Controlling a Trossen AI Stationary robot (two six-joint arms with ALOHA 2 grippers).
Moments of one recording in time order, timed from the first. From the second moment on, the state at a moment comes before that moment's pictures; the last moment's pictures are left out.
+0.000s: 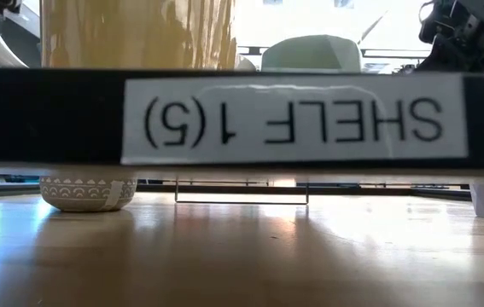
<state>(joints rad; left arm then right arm) -0.78 1.14 0.73 -0.39 -0.06 -1.55 0.34 0.56 0.36 -0.31 0.52 0.58</state>
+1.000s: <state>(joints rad) -0.79 1.53 1.10 -0.73 0.02 -1.62 0.34 0.56 0.36 -0.39 0.39 0.56</state>
